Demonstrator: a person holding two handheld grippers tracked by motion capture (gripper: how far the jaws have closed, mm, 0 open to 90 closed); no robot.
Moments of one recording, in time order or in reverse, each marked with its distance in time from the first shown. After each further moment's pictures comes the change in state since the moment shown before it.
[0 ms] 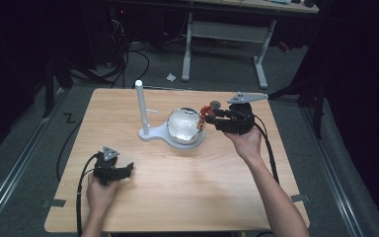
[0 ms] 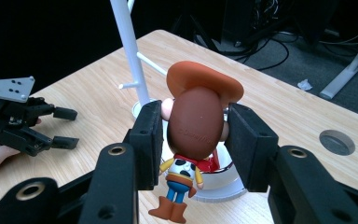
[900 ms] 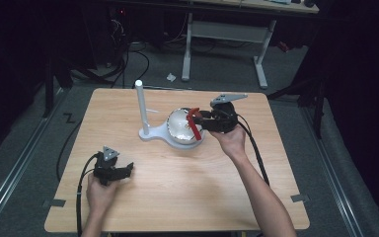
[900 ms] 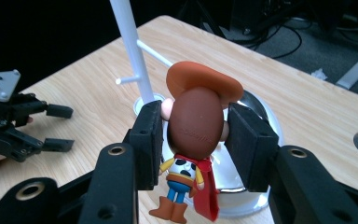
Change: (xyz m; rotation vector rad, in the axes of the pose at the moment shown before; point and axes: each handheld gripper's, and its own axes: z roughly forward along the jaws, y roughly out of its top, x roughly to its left) left arm 0.000 0.000 0.000 0.000 0.000 0.000; right arm 0.004 -0.001 0.047 0.047 0.025 0.013
